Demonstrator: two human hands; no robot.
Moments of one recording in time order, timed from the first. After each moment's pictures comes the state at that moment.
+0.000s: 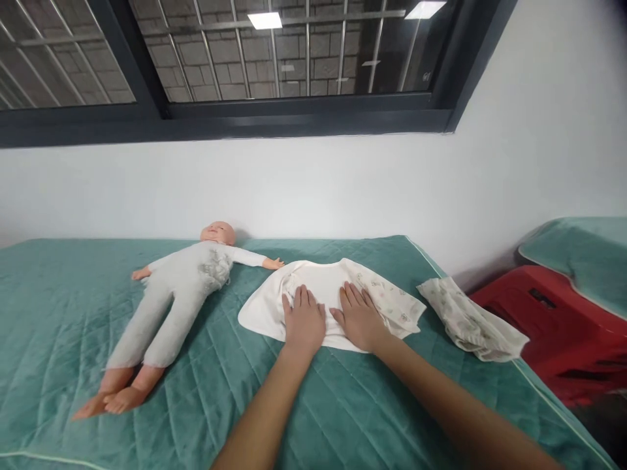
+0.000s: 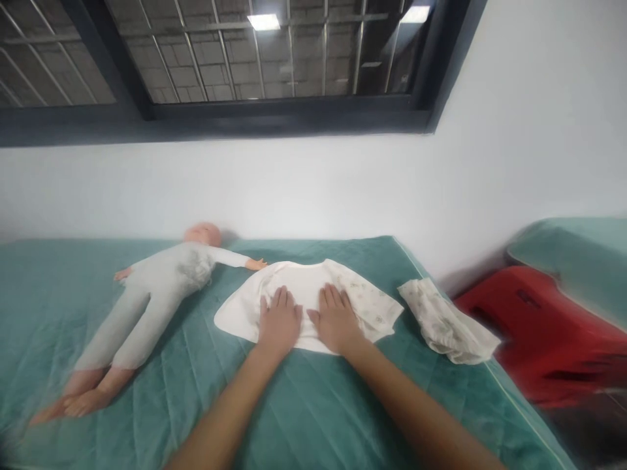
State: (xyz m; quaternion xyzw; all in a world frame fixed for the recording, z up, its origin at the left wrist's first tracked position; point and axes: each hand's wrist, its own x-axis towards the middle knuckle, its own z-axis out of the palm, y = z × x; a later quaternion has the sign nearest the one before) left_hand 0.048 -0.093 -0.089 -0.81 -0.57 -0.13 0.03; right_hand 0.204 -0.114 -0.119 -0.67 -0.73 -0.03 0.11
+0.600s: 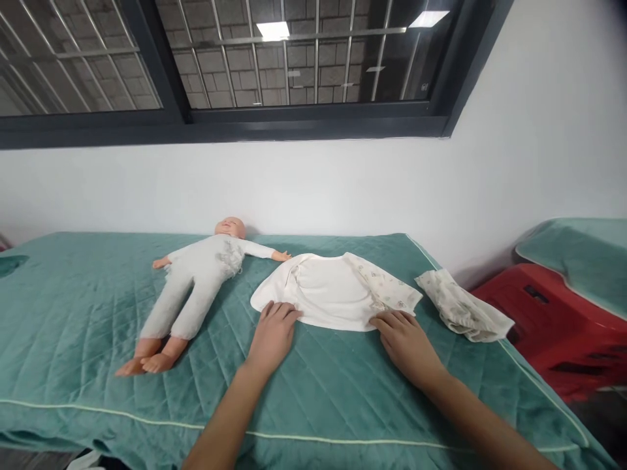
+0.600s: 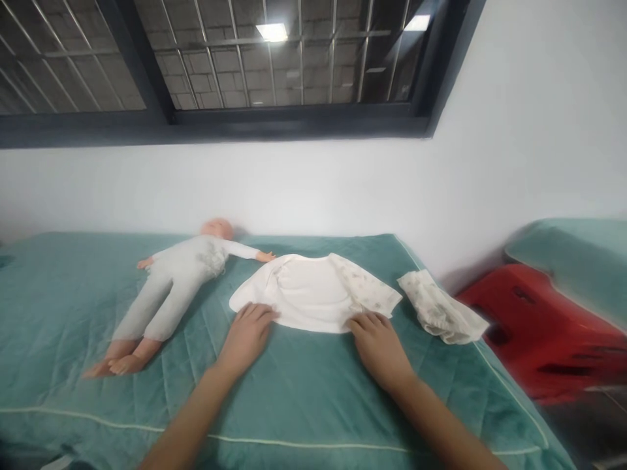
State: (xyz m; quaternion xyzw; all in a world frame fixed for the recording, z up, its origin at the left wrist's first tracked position) left_hand -0.058 -0.146 -0.072 -0.88 -0.44 -0.19 -0.01; right_hand 0.250 -0.219 -0.099 -0.60 -0.78 -0.10 0.14
